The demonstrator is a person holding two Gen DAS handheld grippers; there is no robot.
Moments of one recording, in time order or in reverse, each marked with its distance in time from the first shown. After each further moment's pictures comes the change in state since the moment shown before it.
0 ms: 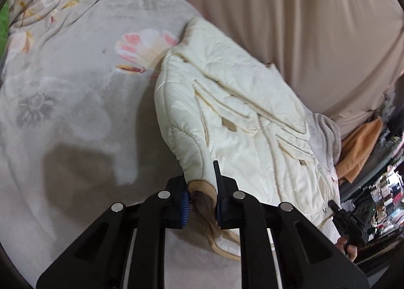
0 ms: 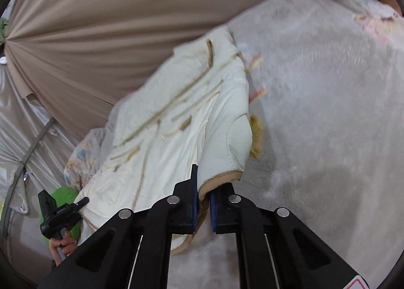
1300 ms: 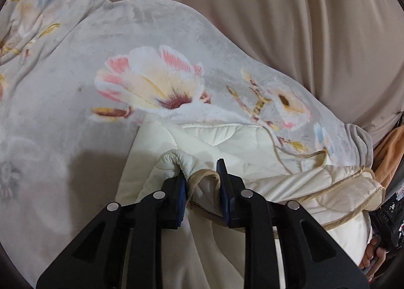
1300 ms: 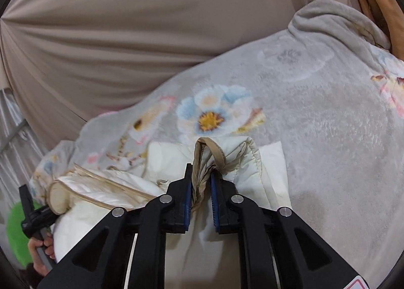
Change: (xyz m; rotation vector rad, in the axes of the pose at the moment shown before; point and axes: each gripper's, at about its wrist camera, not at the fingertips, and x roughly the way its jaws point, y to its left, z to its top) left arm 0.103 0.001 0.074 0.062 -0.056 0.163; right arm 0.079 0.009 0.073 -0.121 -0.087 -0.178
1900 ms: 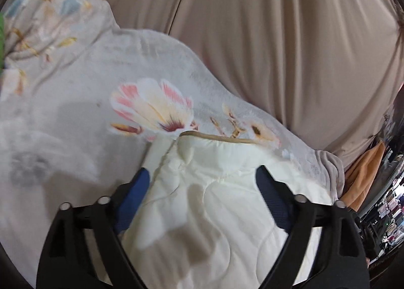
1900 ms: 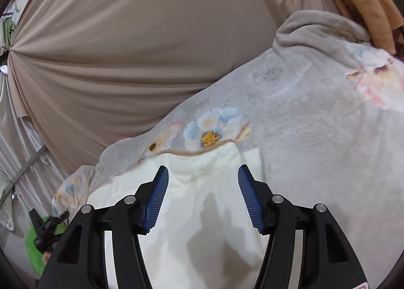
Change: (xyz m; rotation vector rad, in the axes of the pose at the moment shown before) left arm -0.093 0.026 -0.020 -0.076 -0.176 -0.148; right arm -0.088 -0.035 -0.017 0.095 -0.139 0.078
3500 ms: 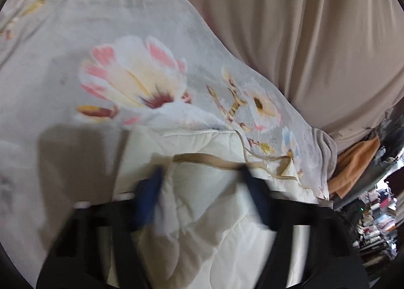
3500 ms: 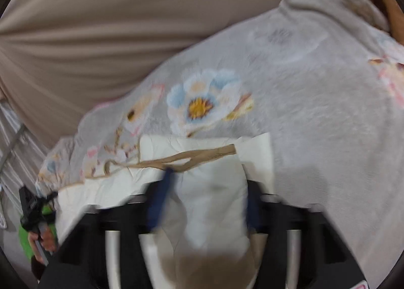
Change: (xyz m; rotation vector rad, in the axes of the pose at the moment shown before) left arm 0.097 0.004 0.043 -0.060 0.322 -0.057; right arm 0.112 0.014 0.018 -0.060 0.324 -0.093
